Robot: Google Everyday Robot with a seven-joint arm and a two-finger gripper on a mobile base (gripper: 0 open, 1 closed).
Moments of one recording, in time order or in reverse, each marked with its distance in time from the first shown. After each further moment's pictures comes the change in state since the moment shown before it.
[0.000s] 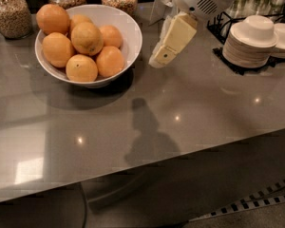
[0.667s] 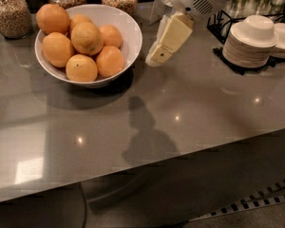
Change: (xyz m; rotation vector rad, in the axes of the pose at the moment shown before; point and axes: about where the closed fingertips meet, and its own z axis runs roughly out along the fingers) arm -0.004 -0.004 0.005 0.010 -0.024 -0.018
